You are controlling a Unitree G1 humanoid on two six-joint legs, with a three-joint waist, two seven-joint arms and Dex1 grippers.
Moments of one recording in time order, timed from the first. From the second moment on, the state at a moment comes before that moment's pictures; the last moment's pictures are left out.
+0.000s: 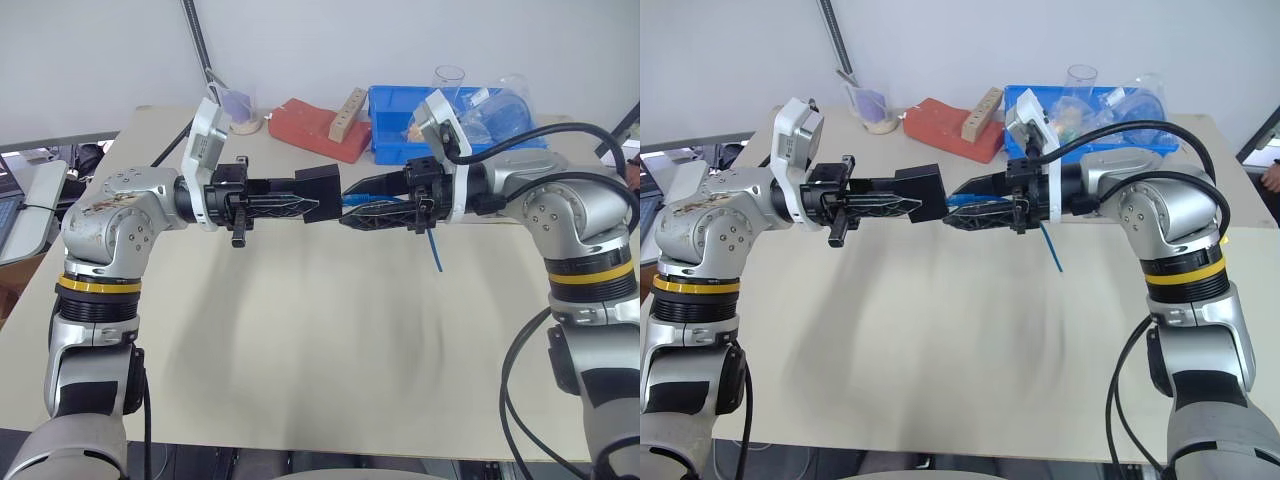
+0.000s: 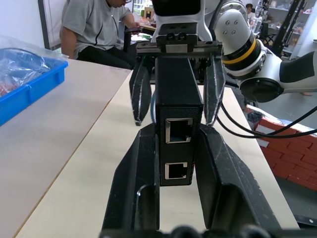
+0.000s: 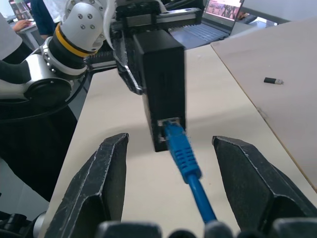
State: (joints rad) left arm -0.81 0.63 0.02 0.03 -0.69 0.72 -1.28; right arm -0.97 -0.66 0.17 0.02 0.70 0.90 1.14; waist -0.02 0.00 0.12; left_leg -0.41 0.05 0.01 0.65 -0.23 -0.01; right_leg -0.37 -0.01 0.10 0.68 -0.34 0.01
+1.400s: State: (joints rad) left arm -0.81 0.64 0.02 0.03 -0.68 0.72 -1.29; right arm -1.00 -0.65 0.14 0.08 0.64 0.92 1.23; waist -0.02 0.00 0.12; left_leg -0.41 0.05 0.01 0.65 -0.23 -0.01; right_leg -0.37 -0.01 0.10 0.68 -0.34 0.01
